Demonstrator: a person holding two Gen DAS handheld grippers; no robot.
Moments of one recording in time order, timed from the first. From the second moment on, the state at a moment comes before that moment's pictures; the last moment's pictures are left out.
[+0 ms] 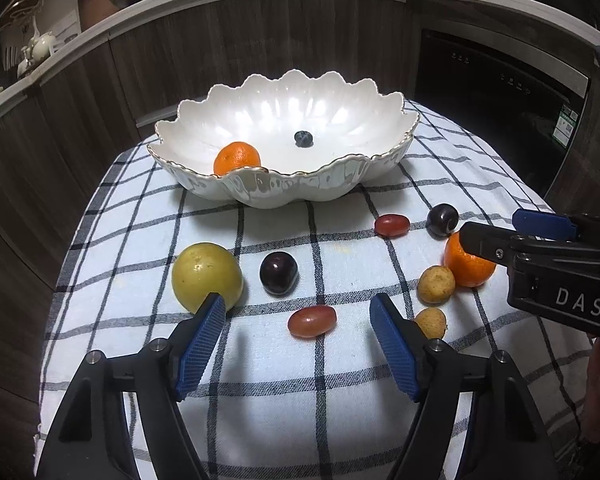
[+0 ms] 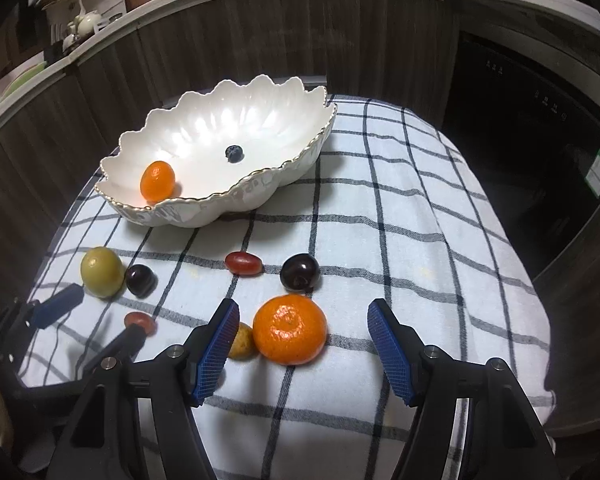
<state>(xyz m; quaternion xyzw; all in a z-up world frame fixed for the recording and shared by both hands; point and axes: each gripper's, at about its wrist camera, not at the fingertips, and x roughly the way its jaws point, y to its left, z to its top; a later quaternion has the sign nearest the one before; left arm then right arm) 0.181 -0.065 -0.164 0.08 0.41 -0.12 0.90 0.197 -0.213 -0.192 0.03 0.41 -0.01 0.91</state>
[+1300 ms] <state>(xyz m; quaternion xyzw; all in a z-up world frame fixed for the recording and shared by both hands) 0.188 -0.073 -0.177 0.06 0.43 -0.13 0.89 0.213 -0.219 -0.211 0.10 0.44 0.01 0.89</state>
